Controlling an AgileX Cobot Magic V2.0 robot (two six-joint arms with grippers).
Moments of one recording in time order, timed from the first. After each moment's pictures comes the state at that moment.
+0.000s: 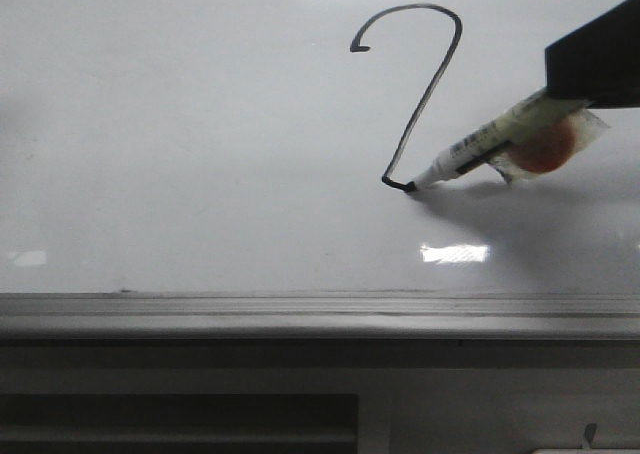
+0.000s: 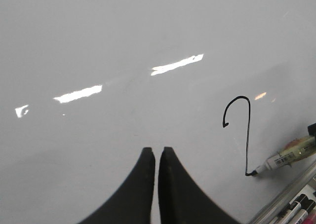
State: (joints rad) left arm -0.42 0.68 -0.62 -0.93 0.36 0.88; right arm 0.51 0.74 -0.39 1.09 0.15 -0.85
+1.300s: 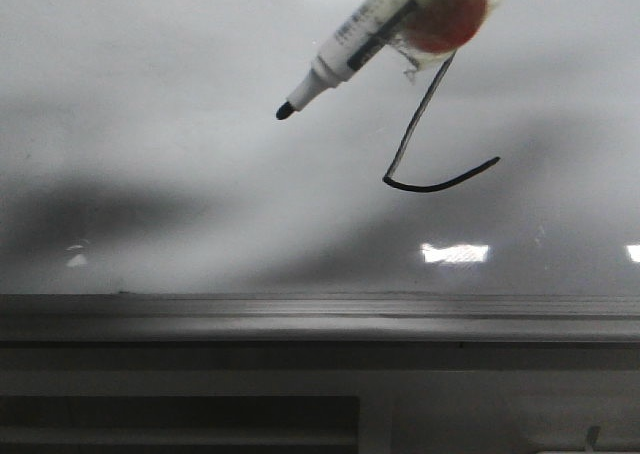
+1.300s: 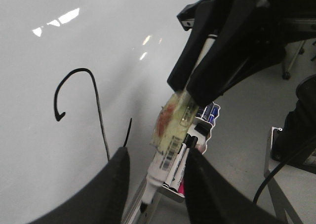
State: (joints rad) left arm -0.74 1.02 -0.75 -1.21 0.50 1.26; right arm 0.35 0.96 -0.80 1.07 0.83 -0.93
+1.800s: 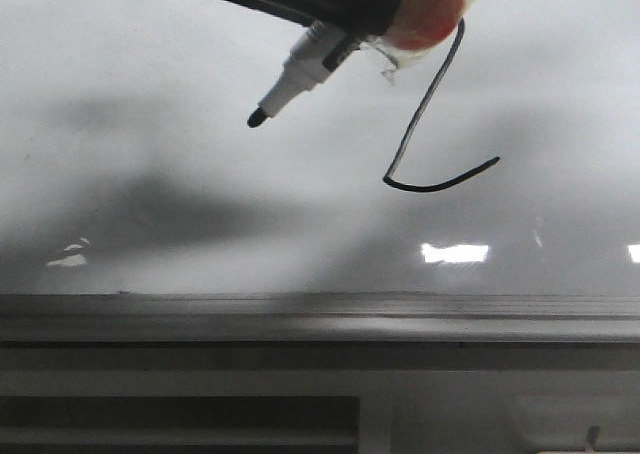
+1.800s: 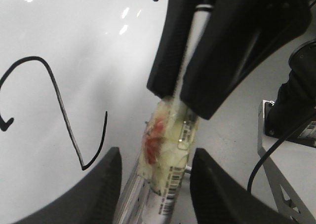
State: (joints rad) left arm -0.80 1.17 -0.80 -1.21 0.51 1.33; right arm 0.35 1.00 -0.84 1.06 0.90 -0.94
